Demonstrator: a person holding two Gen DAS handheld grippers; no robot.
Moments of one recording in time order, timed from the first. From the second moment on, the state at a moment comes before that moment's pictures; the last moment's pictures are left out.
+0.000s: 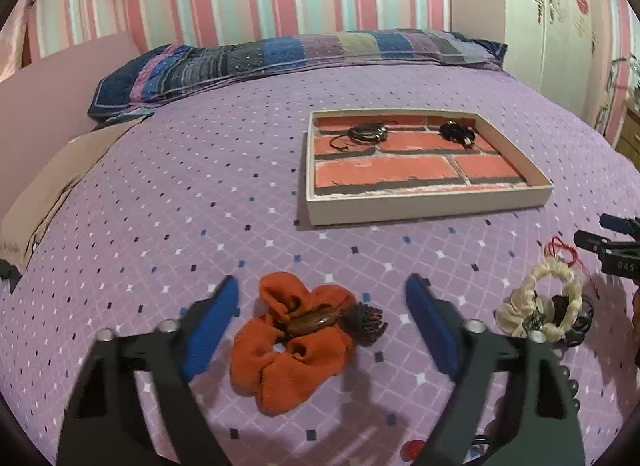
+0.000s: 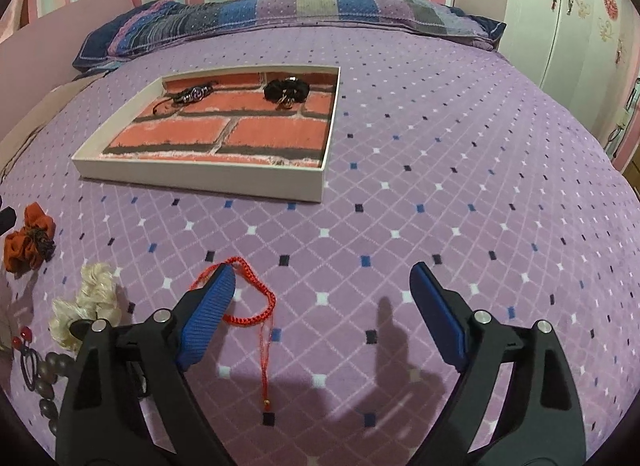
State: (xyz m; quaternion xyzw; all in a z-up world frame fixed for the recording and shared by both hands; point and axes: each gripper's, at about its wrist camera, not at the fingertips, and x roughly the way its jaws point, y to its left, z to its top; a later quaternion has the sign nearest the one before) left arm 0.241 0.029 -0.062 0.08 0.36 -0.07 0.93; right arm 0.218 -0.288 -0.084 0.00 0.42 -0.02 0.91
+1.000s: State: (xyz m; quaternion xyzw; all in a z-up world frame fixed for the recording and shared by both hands) left arm 0.266 0.004 -0.101 0.11 0.46 -0.12 0.88; right arm 0.227 -0.286 -0.100 0.01 0.44 0.00 0.90
